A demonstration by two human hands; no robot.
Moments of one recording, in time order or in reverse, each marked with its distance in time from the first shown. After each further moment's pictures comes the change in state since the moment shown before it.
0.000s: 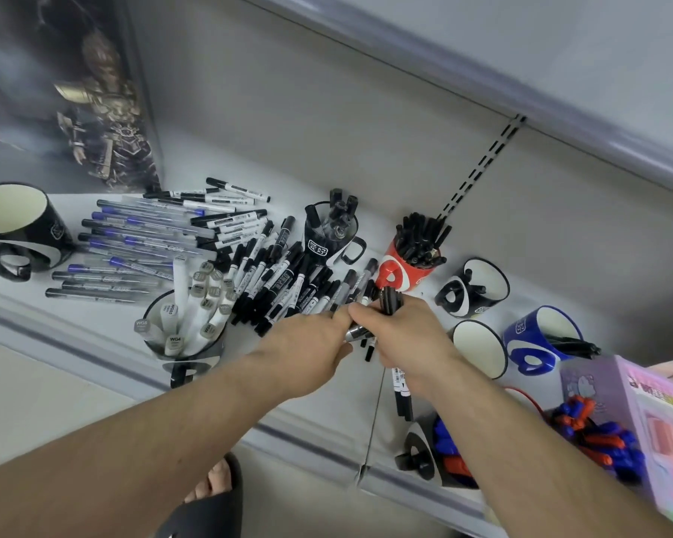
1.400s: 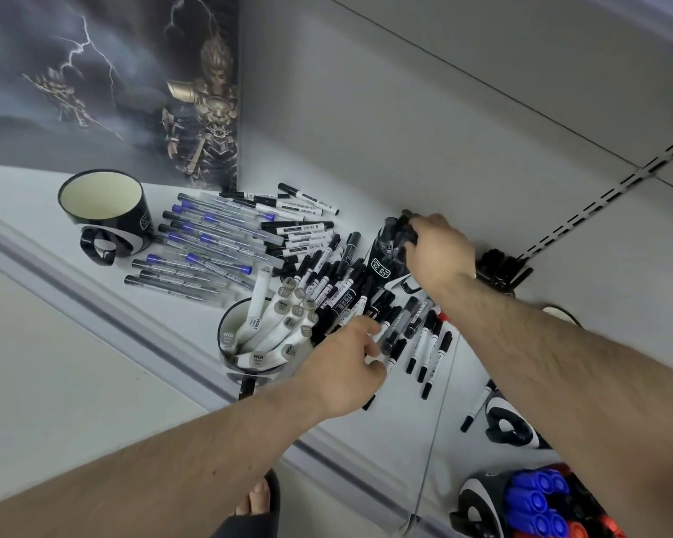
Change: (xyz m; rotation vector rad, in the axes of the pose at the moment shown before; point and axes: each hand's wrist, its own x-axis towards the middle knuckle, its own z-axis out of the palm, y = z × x) left_hand -0.011 -0.045 0.006 -0.892 0.021 -0.411; right_hand 0.163 -0.067 0.047 -1.128 0.361 -0.672
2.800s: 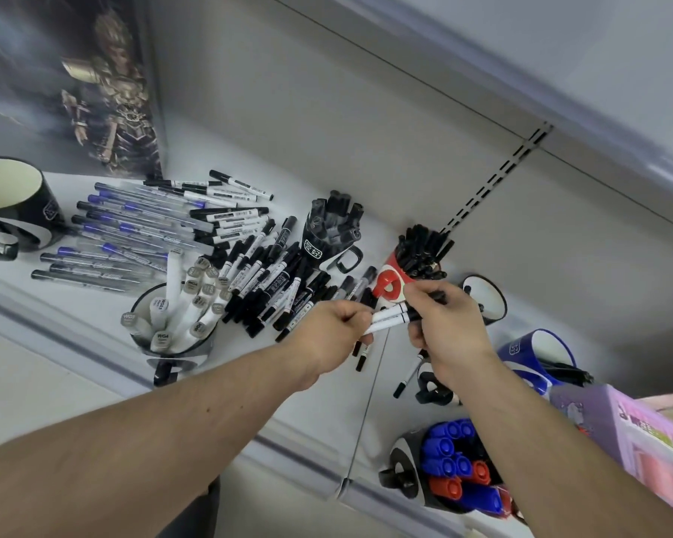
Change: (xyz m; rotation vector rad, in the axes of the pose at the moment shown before) left_hand 0.020 0.053 0.056 -0.519 -0.061 -0.064; right_hand -0.146 0.054 -0.068 1.317 -0.104 0.781
